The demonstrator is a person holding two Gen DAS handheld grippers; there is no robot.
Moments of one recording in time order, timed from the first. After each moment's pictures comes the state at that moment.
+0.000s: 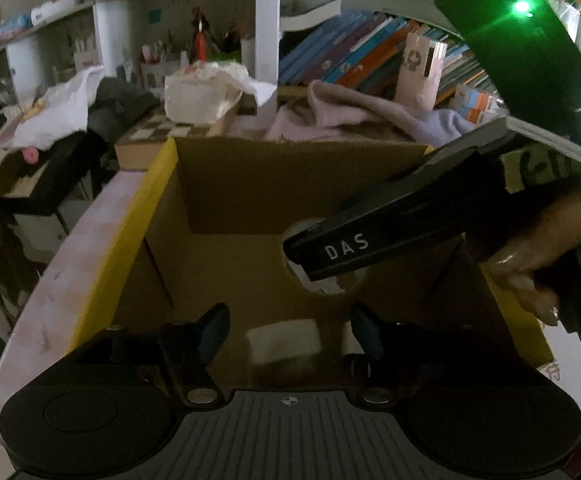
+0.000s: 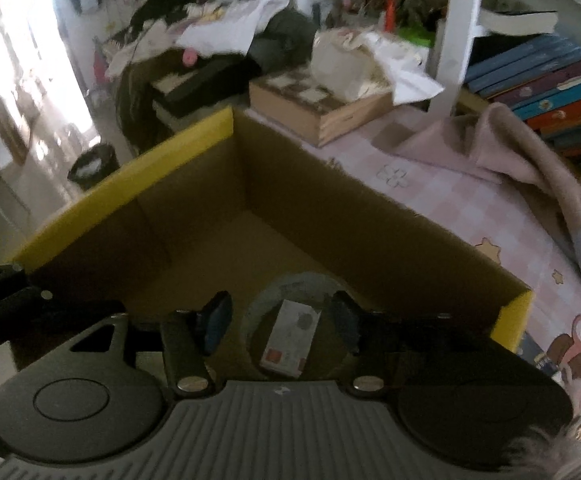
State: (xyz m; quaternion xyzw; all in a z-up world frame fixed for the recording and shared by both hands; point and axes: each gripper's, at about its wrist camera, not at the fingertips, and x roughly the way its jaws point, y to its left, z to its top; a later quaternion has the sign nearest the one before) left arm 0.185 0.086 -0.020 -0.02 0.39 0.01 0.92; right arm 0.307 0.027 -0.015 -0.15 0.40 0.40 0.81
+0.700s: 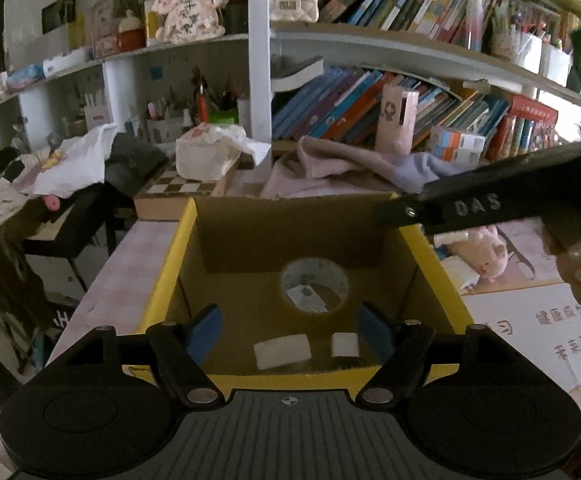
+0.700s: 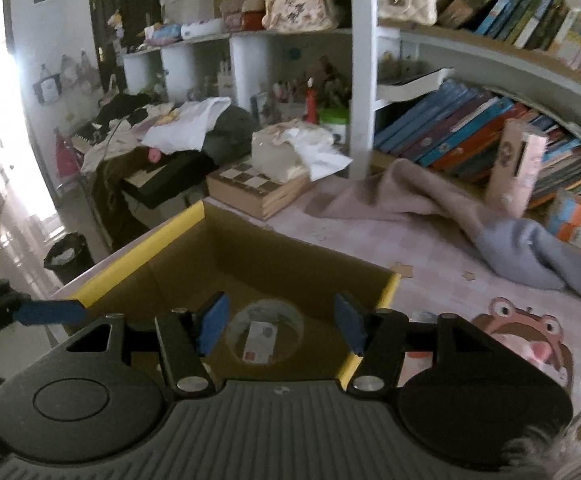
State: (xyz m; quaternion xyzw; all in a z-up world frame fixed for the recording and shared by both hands) left arm 0.126 0.082 0.028 0.00 0.32 0.00 0.95; right arm 0.238 -0.060 0.052 -0.09 0.30 0.33 0.89
